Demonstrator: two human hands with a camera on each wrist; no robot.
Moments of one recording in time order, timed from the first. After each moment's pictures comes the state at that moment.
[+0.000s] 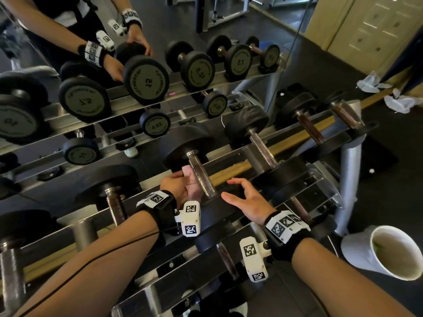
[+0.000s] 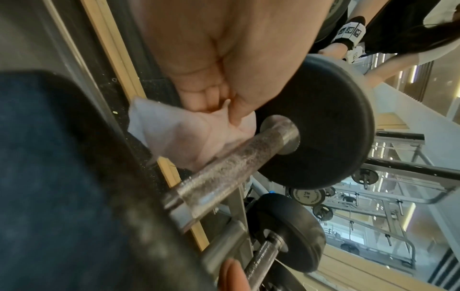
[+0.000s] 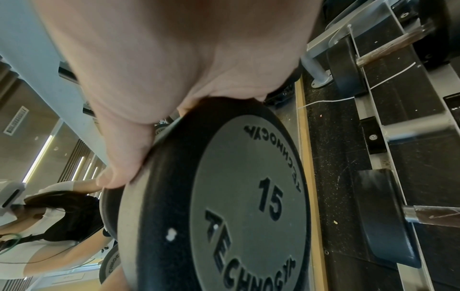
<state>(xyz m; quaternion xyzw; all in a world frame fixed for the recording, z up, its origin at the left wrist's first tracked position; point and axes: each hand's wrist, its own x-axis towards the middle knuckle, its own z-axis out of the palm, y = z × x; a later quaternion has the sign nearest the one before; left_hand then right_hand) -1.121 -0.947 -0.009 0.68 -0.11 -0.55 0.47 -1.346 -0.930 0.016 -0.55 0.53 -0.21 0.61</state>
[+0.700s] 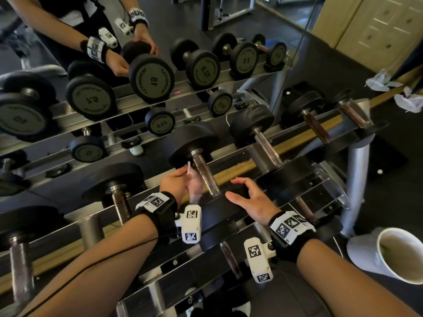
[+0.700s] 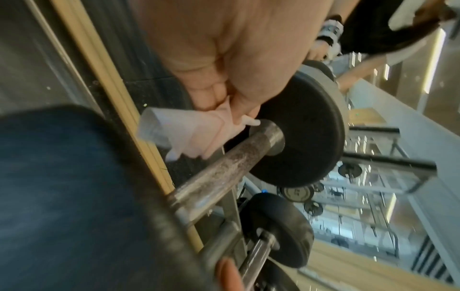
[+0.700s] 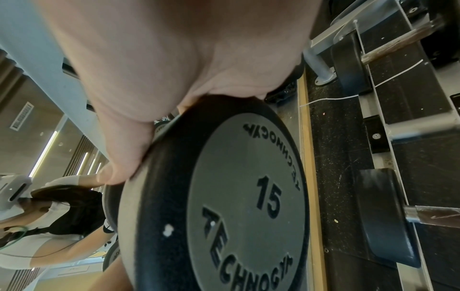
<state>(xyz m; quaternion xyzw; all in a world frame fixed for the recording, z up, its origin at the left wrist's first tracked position) -1.113 -0.941 -0.009 0.66 -0.19 -0.53 0.50 -1.346 -0.930 0.013 -0.55 0.53 -0.21 0.61</state>
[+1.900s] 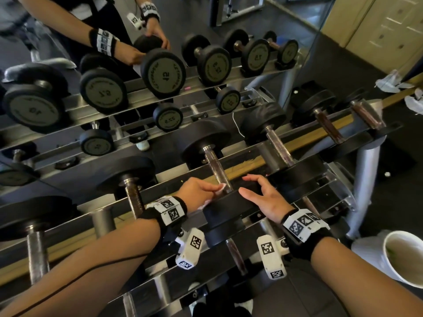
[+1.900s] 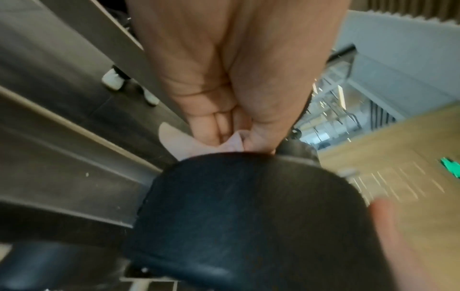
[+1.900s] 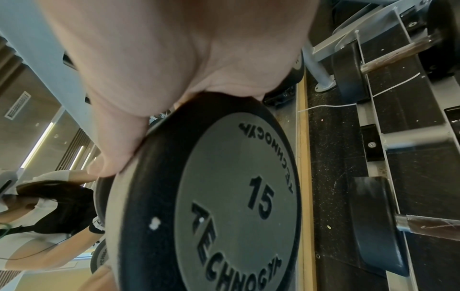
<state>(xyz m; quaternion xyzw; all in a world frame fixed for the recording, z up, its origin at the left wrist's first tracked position) -1.112 -0.906 0.012 0.64 -0.47 -0.55 0.25 -1.346 -0.930 0.011 -0.55 0.53 -0.22 0.61</state>
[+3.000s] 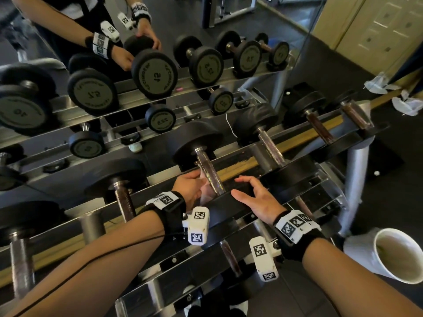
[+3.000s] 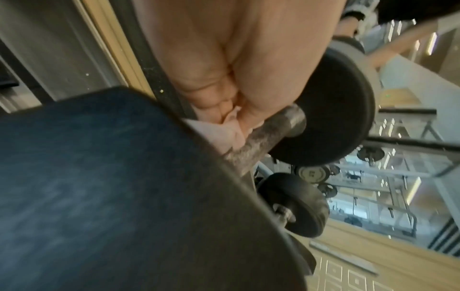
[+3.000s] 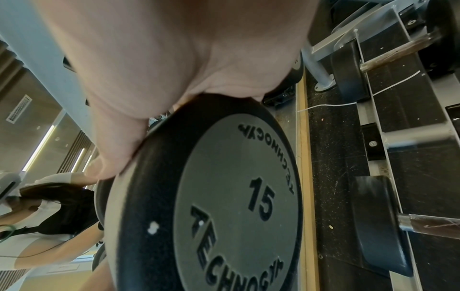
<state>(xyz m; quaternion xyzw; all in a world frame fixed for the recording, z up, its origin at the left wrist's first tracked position) -1.135 -0.926 0.023 0.63 -0.16 -0.62 0.44 -1.346 -0.931 0.008 -0.56 0.53 -0.22 0.59</state>
